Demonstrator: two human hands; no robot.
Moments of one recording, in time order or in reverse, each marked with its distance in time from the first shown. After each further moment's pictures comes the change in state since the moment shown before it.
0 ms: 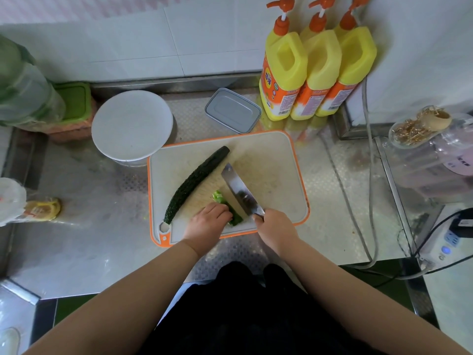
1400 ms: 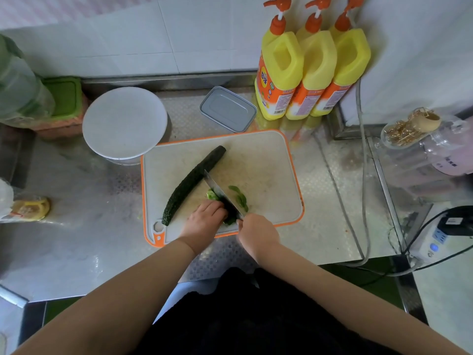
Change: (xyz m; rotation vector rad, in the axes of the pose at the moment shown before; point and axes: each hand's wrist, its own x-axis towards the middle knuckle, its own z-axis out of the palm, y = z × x) left_hand 0.003 0.000 0.002 -0.032 -0.046 -0.068; right_hand -0.010 -0.023 0.019 -0.158 -0.024 -0.054
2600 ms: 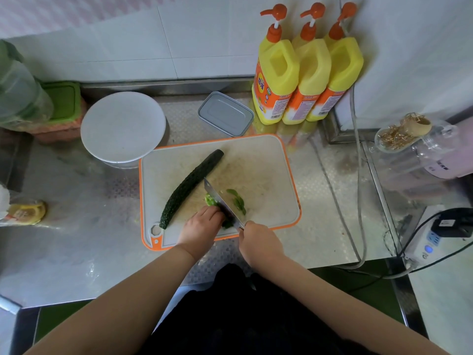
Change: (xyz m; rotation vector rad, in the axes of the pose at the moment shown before) left_hand 0.001 0.015 -0.011 -0.021 0.036 -0.056; right_hand -0.022 0.002 -0.003 0.008 0.024 -0.004
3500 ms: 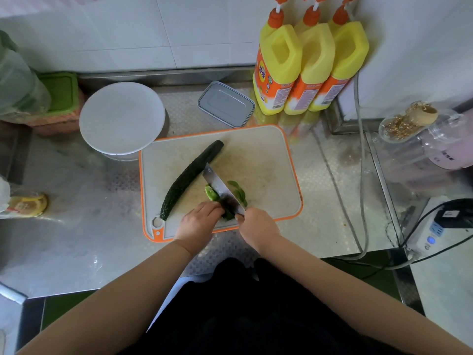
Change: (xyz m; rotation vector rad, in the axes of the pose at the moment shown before) left_hand -0.013 -0.008 0.000 -0.035 -0.045 0.016; right_hand 0.024 0.001 0.005 0.099 -0.042 0.034
